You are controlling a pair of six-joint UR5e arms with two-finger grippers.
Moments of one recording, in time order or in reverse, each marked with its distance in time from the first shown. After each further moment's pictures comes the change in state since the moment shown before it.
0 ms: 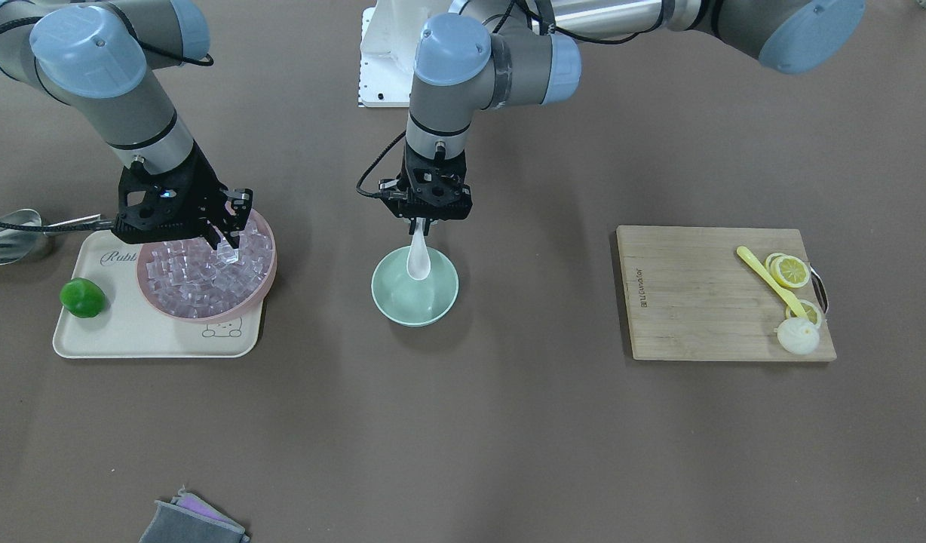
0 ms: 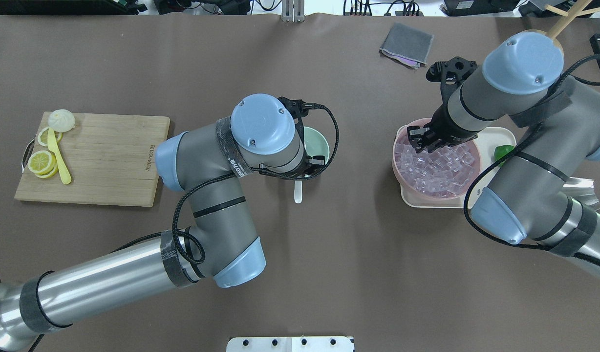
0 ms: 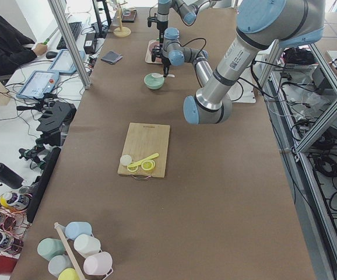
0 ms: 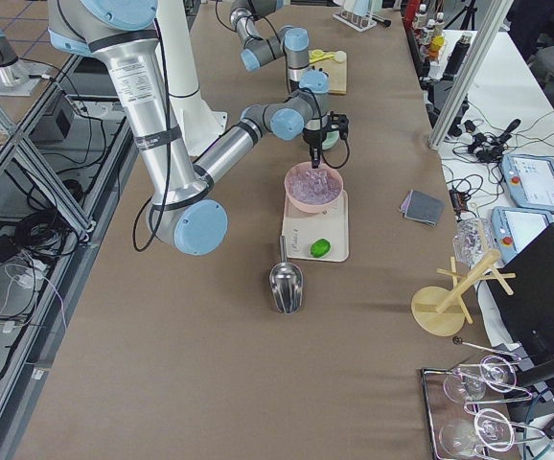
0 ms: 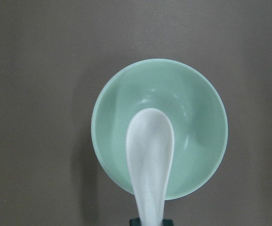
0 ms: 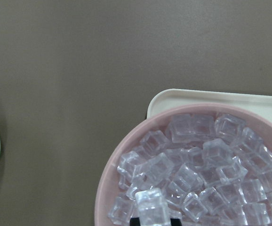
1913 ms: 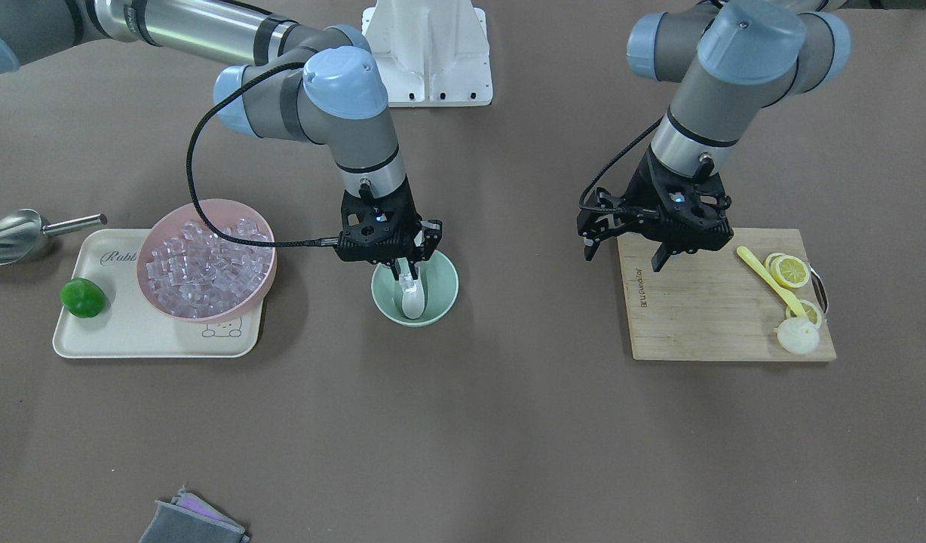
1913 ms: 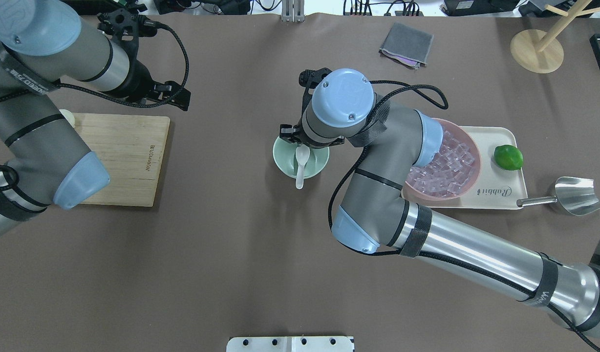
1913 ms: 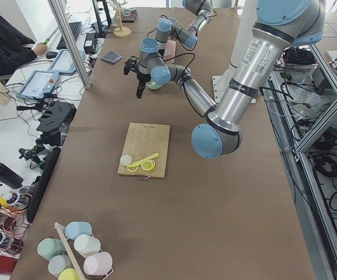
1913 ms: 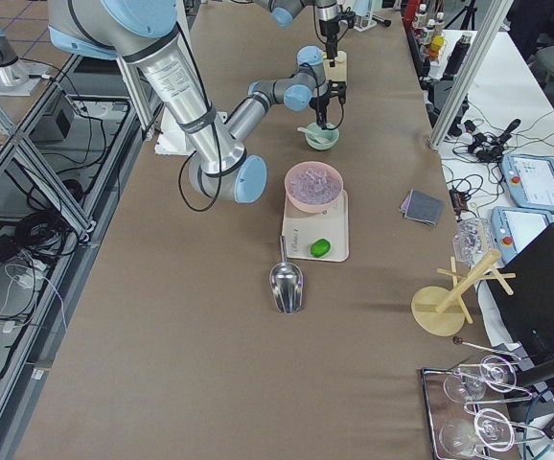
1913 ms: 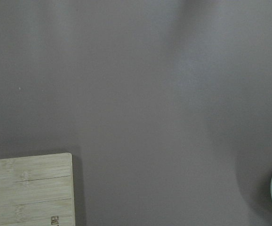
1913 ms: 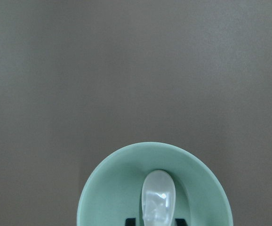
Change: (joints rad) left arm -0.367 0.369 -0.282 -0.021 -0.194 0.407; right arm -0.218 0.402 -0.383 0.195 -0.255 0.316
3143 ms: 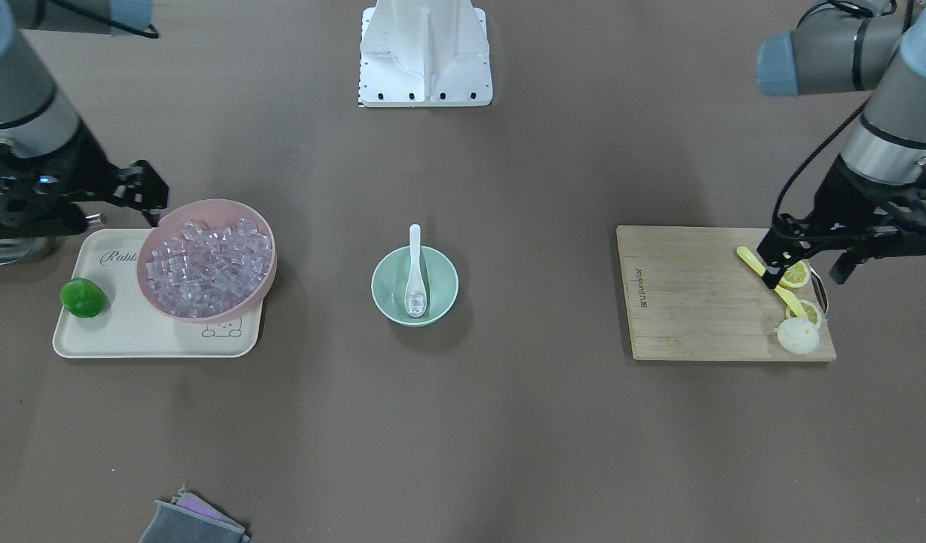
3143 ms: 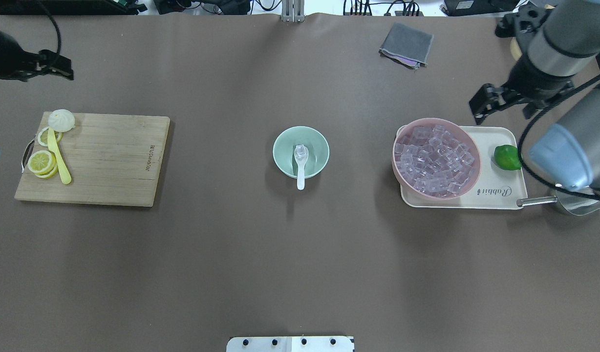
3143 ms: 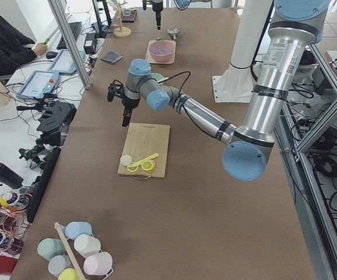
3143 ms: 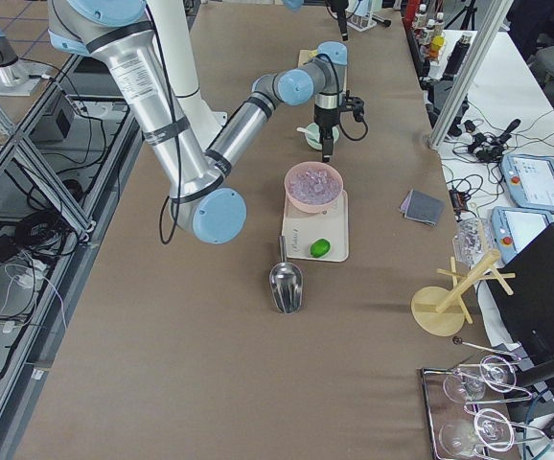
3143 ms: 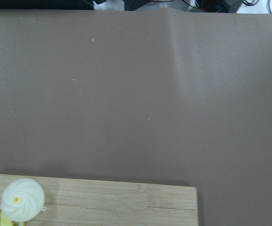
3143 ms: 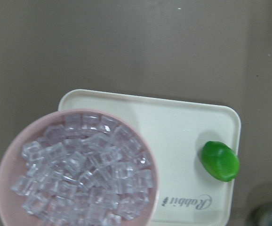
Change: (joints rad) left arm -0.289 0.285 -0.013 -0.125 -0.039 0.109; right arm 0.498 -0.446 0.478 -0.608 0.394 -0.739
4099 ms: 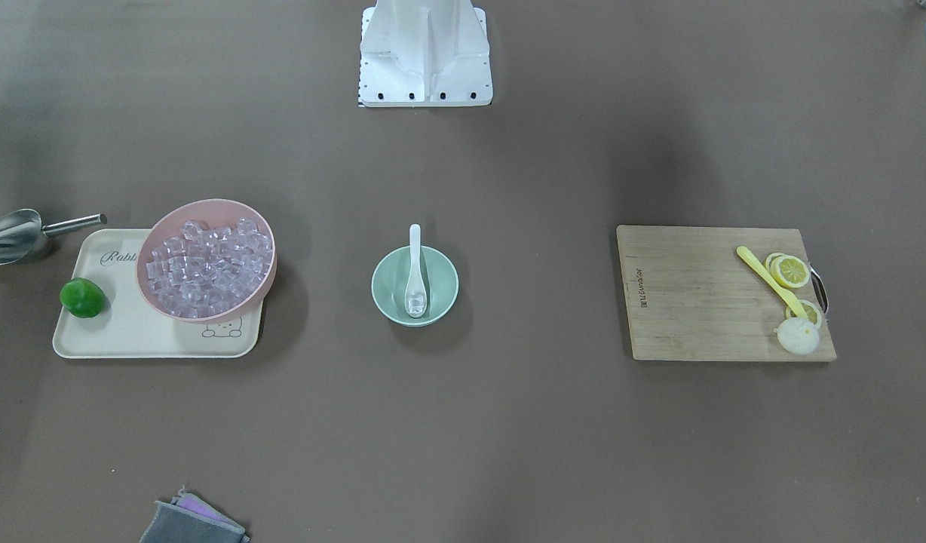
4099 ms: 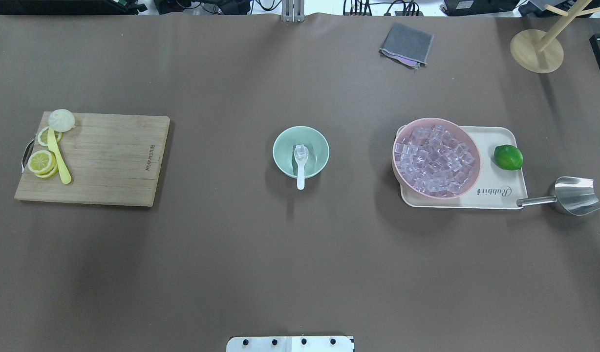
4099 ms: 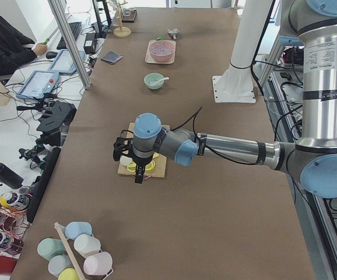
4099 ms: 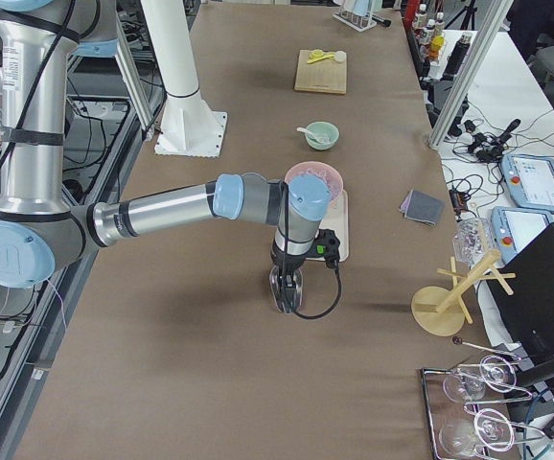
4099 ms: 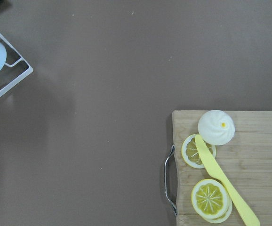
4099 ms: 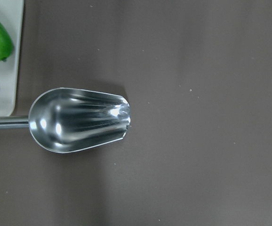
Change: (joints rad) left arm -0.303 0.301 0.076 -0.031 -0.290 0.418; right arm 0.461 -0.458 -0.083 0.002 0.127 -0.732
